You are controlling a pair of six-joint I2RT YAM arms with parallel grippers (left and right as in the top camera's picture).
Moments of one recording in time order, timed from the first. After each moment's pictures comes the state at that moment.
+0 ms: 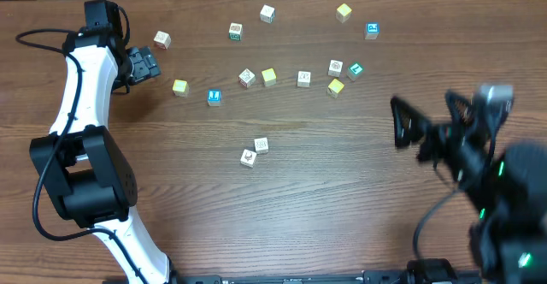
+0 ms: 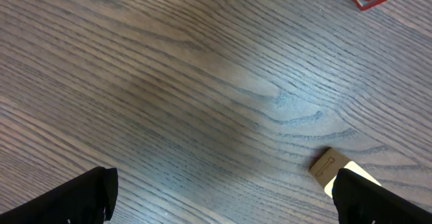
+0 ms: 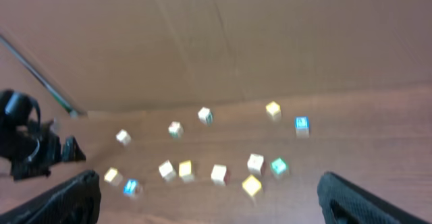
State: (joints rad) left arm 0.18 2.06 1.74 -0.92 -0.14 -0.31; right arm 0.05 0.79 1.06 -0.55 -0.25 0.25
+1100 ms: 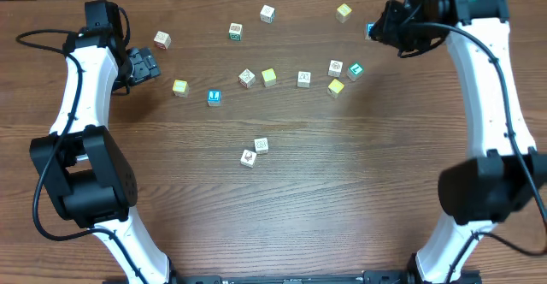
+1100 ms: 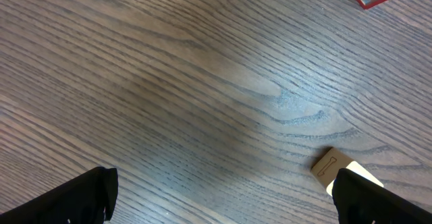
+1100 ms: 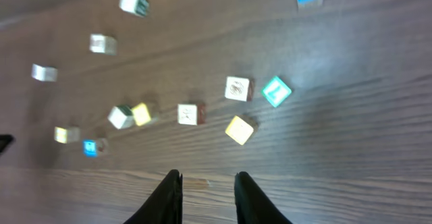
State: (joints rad) left arm 0.18 2.06 1.74 -0.92 -0.14 -0.31; right arm 0.05 2.00 2.10 -1.22 -0.30 0.31
